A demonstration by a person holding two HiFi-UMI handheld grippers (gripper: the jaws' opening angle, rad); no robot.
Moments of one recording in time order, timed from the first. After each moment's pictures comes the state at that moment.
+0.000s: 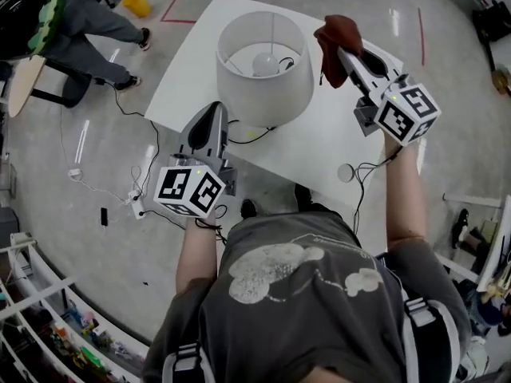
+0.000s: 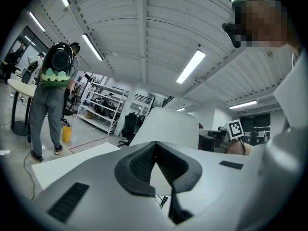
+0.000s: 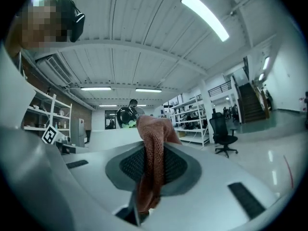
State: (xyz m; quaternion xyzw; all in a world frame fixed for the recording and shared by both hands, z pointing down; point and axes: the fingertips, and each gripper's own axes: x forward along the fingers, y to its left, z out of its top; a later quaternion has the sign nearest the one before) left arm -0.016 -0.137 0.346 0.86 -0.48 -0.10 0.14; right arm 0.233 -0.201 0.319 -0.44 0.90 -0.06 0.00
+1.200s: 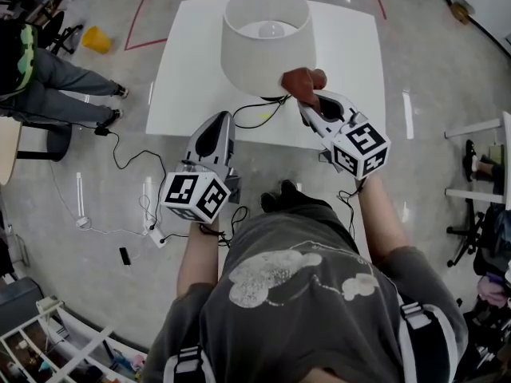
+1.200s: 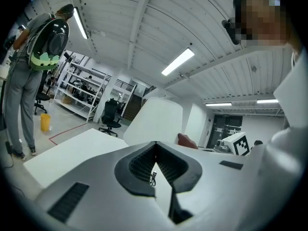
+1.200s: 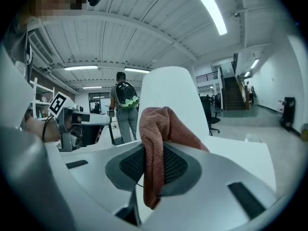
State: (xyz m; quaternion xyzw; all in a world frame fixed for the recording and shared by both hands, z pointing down) left arm -0.036 -0.096 0.374 0.92 -0.34 -0.05 0.18; right arm 0.119 -0.067 0.427 -0.53 0.84 -0.11 -0.11
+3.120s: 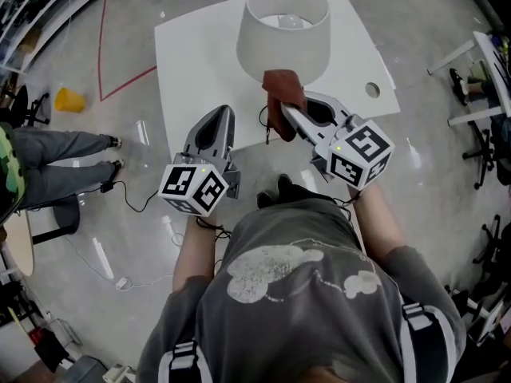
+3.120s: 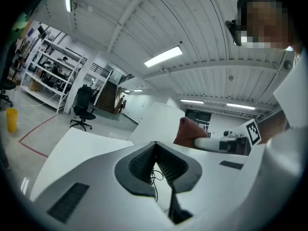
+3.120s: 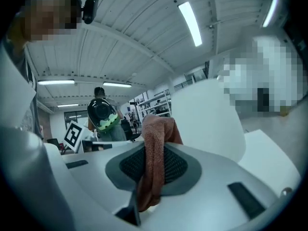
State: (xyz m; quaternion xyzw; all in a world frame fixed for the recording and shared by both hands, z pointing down) left arm -0.096 -0.178 0.368 0.97 -0.15 -0.02 0.19; right arm -0.013 -0.098 0.375 -0.63 0.76 -0.15 0.01
